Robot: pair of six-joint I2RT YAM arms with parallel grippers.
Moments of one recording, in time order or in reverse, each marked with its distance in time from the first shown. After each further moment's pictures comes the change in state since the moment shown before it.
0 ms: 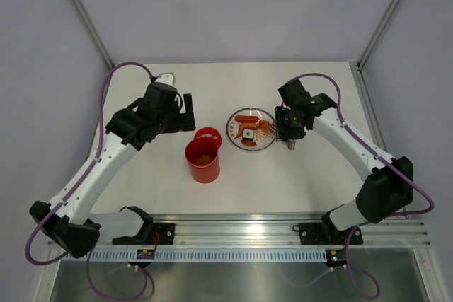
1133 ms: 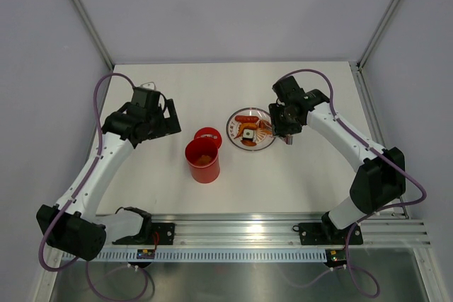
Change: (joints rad) left arm 0.248 -0.014 -0.161 0.025 0.086 -0.013; right arm 0.012 0.081 0.053 0.029 0.032 -0.084
